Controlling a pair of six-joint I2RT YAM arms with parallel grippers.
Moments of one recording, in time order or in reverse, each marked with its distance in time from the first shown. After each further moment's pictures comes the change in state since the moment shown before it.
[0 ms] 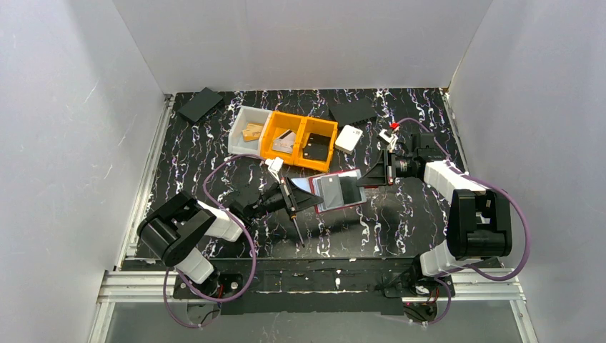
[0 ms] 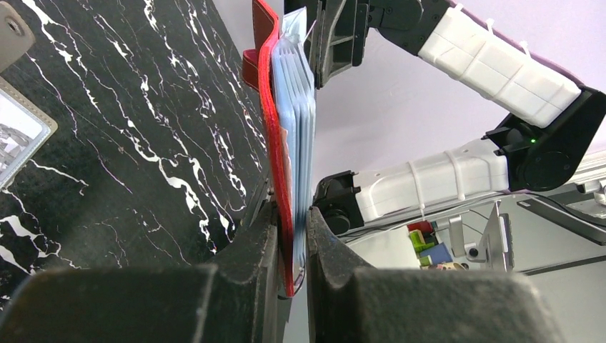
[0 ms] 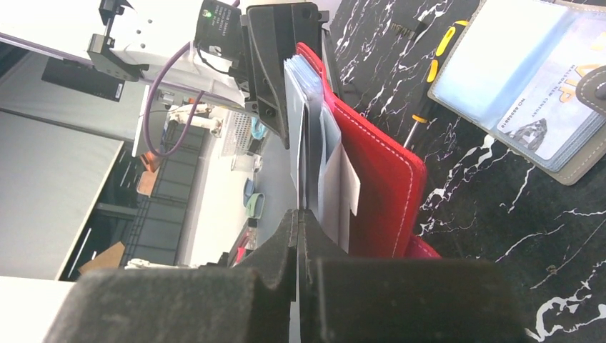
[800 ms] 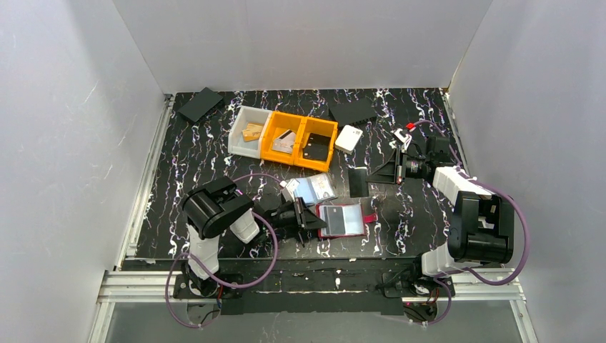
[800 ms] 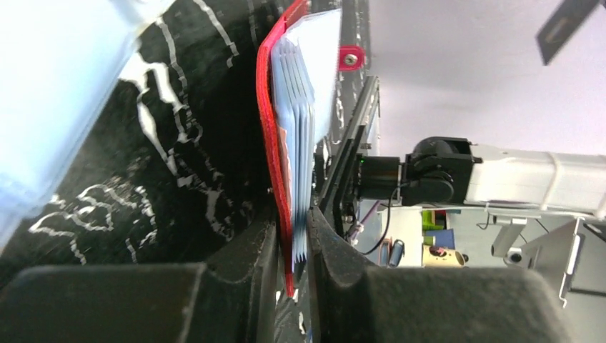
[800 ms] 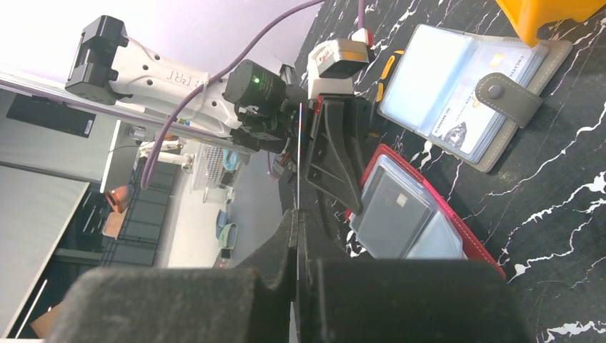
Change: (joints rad) left arm -0.073 0.338 0.022 -0.031 0.001 0.006; right arm -0.121 -0.030 -0.068 0.153 0.031 0.067
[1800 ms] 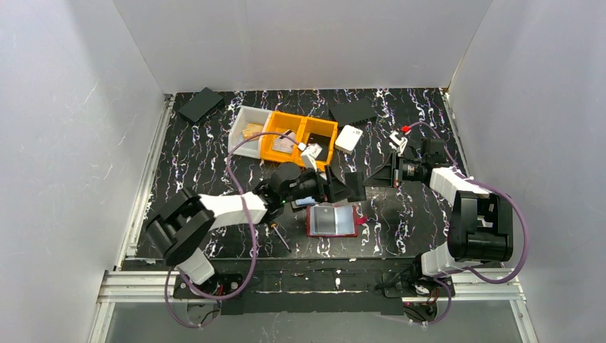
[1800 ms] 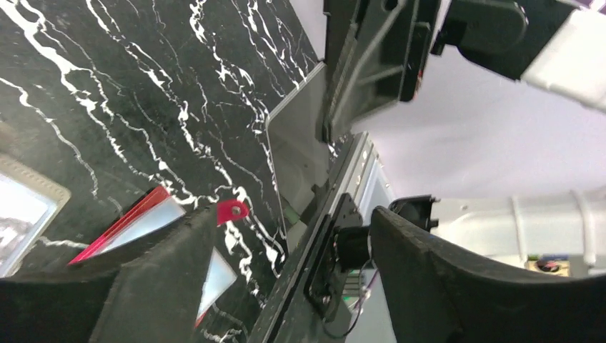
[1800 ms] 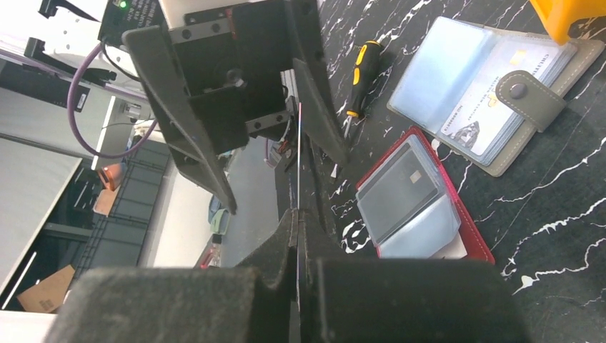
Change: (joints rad) left arm -0.079 -0.360 0.352 -0.643 -0.185 0.291; right arm 0.034 0.008 -0.016 -0.016 -0.018 -0.091
